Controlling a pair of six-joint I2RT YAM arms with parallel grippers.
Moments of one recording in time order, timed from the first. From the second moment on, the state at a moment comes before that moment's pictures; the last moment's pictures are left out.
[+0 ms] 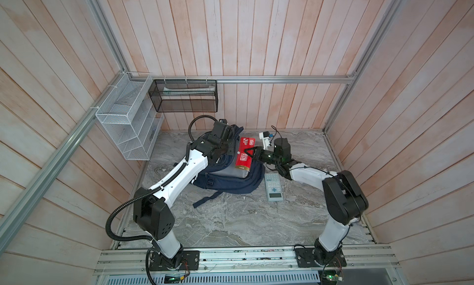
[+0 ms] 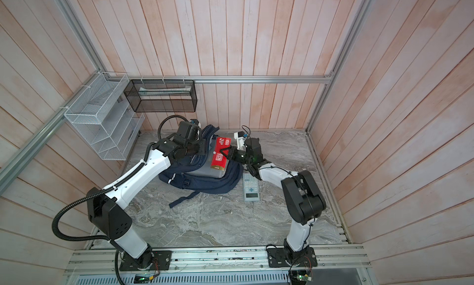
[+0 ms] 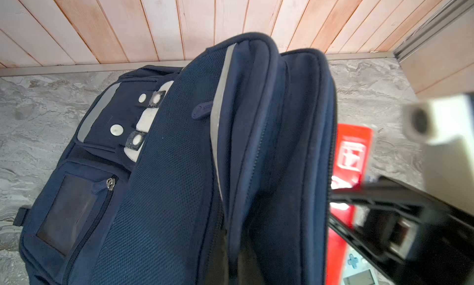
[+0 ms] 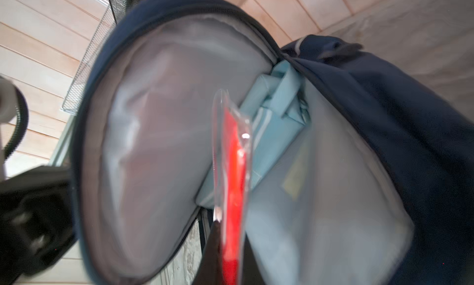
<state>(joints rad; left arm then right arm) -0.54 1.68 1.64 -0.70 -0.14 -0.34 0.49 1.90 1.20 0.46 -0.60 0.86</state>
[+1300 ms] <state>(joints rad) -0.48 1.65 1.38 -0.39 0.20 -0.46 0.43 1.68 1.07 0.03 -0.20 0.38</state>
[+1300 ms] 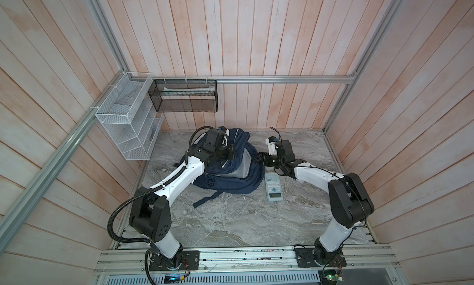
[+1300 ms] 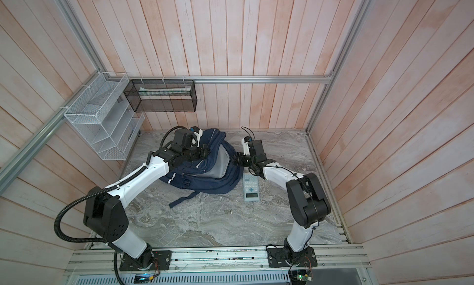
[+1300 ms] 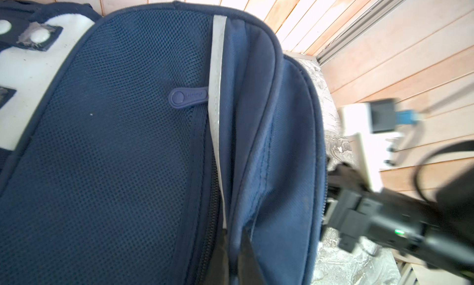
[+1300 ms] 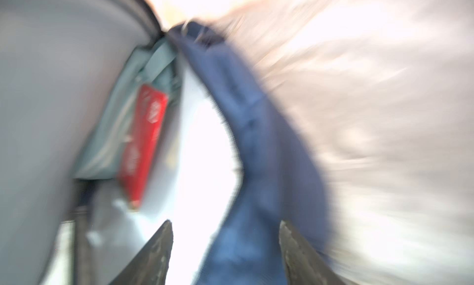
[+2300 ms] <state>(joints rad) -0.48 1.68 1.34 -0.33 0.28 -0.47 0.06 1.85 1.08 -0.28 -0.11 -0.36</state>
